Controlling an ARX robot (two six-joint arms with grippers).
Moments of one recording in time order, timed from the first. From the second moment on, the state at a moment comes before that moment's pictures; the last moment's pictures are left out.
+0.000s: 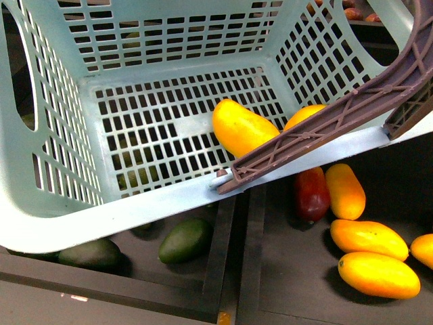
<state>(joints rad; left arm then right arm) -0.61 1.75 1.44 -0.26 0.27 -0.91 0.00 0.15 0.02 0.15 0.00 0.01</state>
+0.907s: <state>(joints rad) -0.61 1.75 1.44 -0.26 0.27 -0.91 0.00 0.01 0.02 0.00 0.00 0.00</state>
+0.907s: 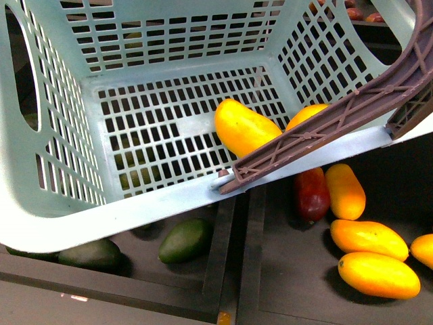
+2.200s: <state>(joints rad) -0.61 1.75 1.44 -0.26 0.27 -0.91 0.00 0.00 0.02 0.00 0.00 0.00</state>
